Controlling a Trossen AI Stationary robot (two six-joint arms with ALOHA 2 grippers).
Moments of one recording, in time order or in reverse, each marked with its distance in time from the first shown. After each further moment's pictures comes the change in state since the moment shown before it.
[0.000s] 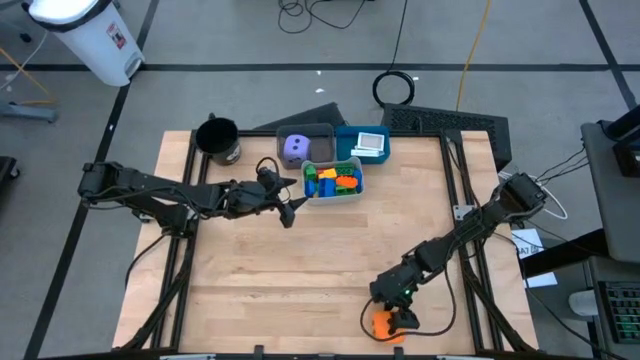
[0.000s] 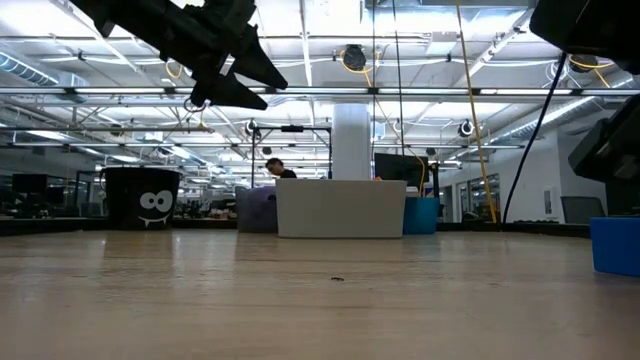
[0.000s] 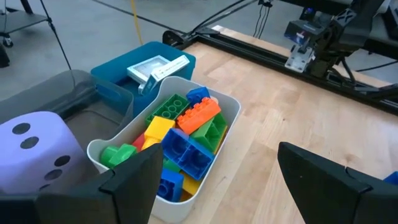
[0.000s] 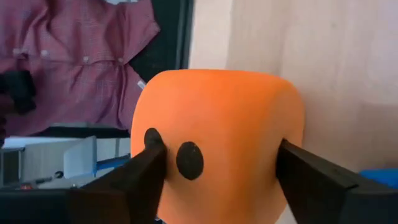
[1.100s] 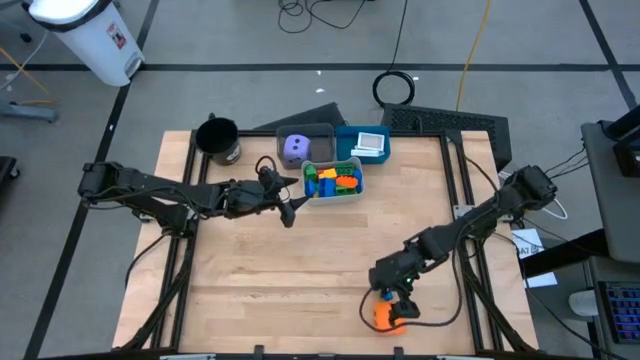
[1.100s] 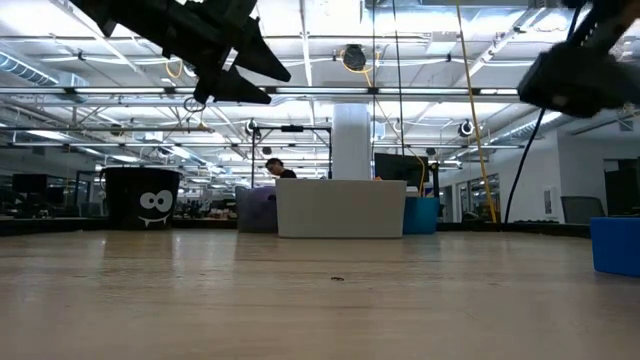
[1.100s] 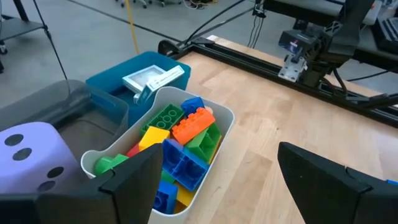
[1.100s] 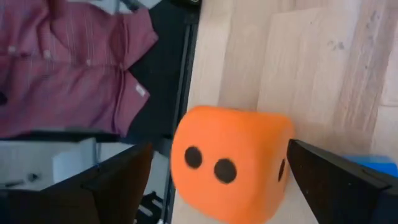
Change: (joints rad) left arm 0.000 0.000 -0.001 0.043 0.007 0.014; right arm -0.075 -0.138 0.156 -0.303 0.008 -0.124
